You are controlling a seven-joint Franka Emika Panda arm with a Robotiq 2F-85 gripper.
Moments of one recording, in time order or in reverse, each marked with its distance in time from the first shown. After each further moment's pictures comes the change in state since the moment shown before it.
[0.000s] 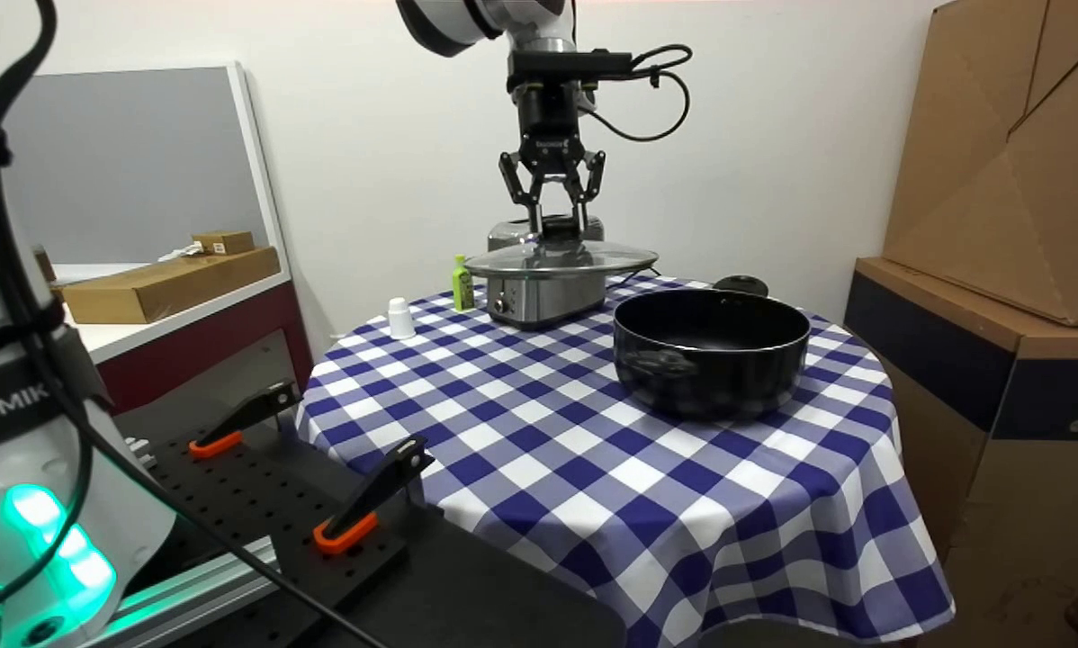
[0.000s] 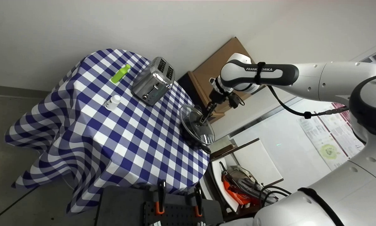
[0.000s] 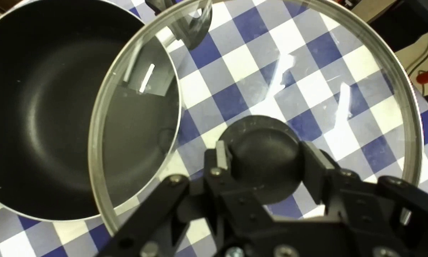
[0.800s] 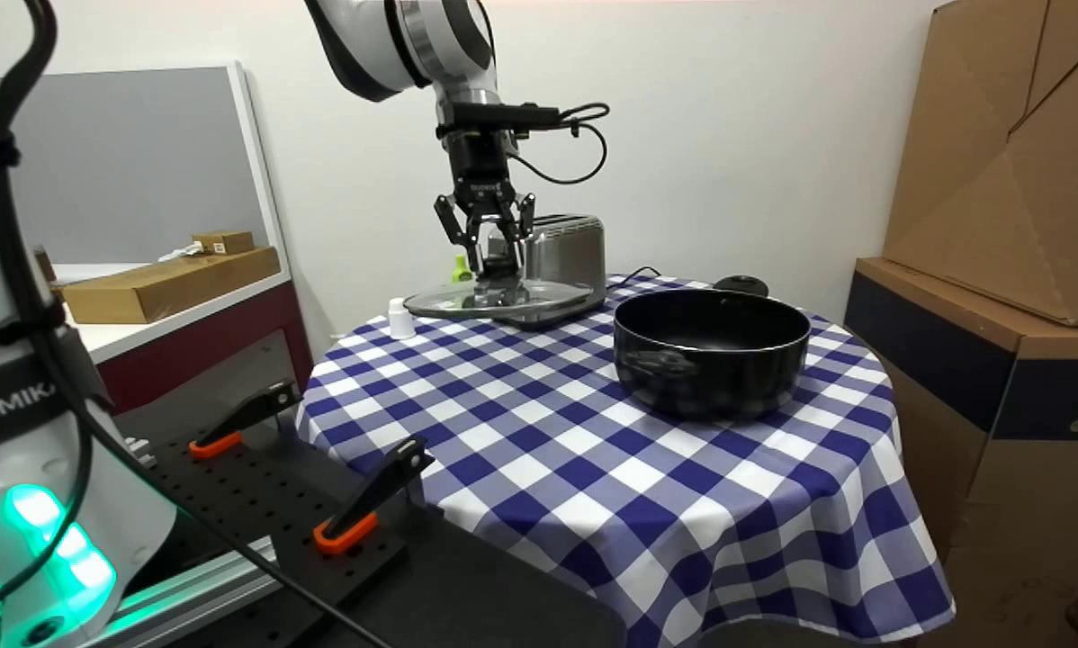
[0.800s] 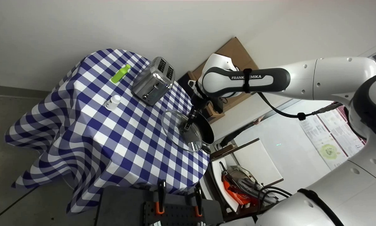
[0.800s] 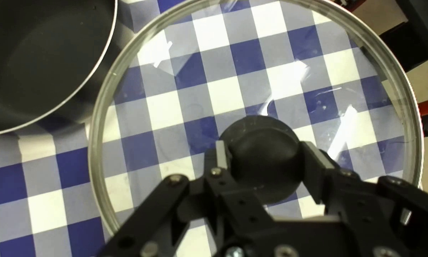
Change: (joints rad) arm 0.101 0.003 0.059 -0.153 -0.084 0.110 0.002
